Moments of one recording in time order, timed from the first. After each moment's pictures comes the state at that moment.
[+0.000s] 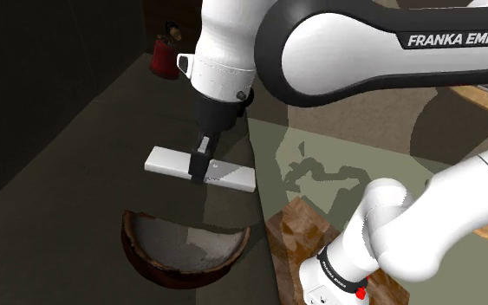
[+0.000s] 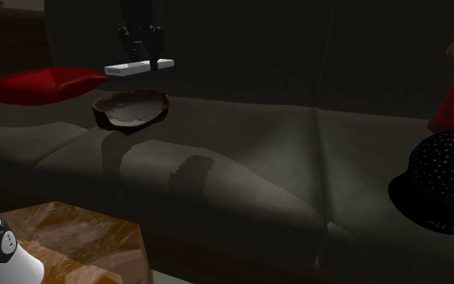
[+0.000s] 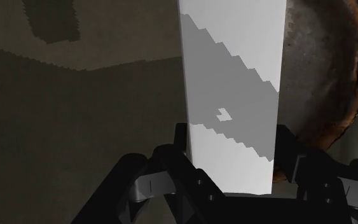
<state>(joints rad) 0.43 -0.35 0.27 -2.24 0.11 1.89 -0.05</state>
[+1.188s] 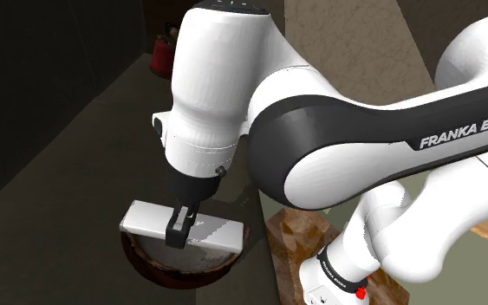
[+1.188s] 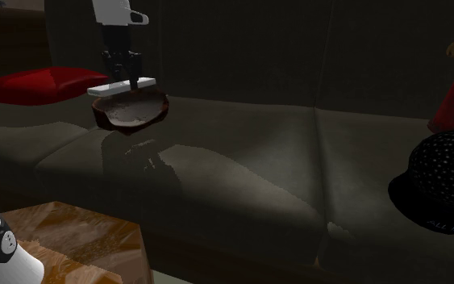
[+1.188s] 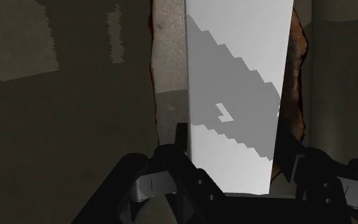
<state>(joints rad) 0.49 -0.29 0.40 -2.33 0.14 2.05 0.12</state>
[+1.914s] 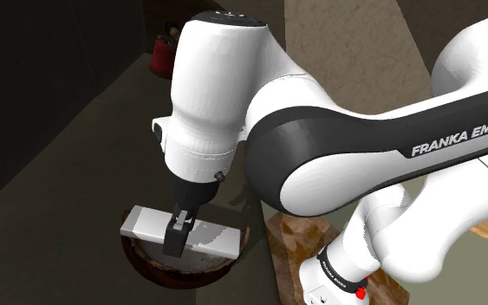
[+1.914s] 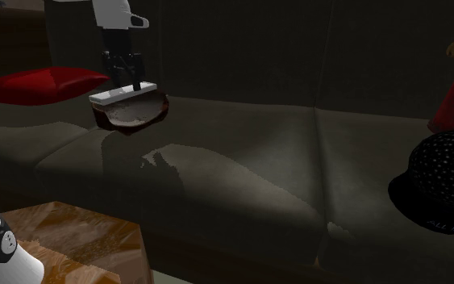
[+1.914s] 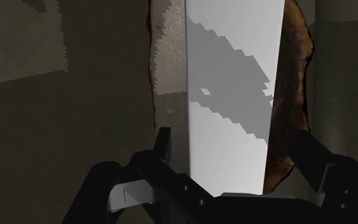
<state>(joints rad) 0.49 -0.28 0.41 -2.35 0.14 2.08 0.13</state>
